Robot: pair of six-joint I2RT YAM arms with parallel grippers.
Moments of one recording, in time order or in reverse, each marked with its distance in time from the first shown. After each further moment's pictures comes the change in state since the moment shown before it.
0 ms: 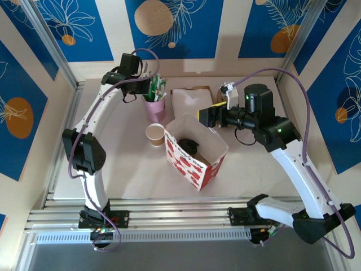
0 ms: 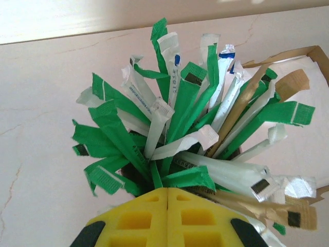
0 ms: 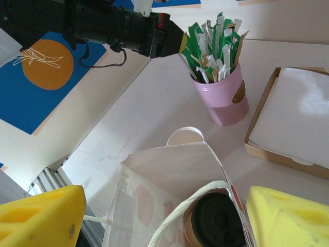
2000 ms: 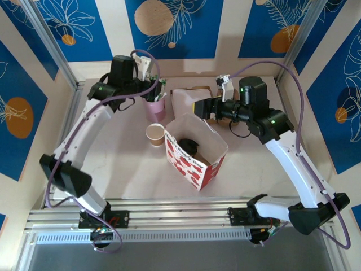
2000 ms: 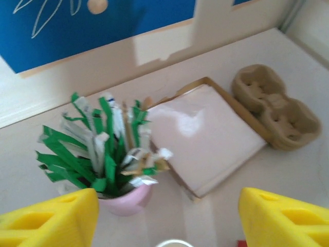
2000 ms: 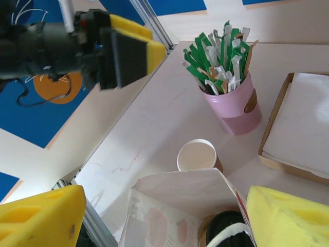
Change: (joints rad) left arm -0.086 -0.281 -0.168 0.126 0.093 0.124; right arm 0.006 0.090 0.064 0.042 -0.026 0.071
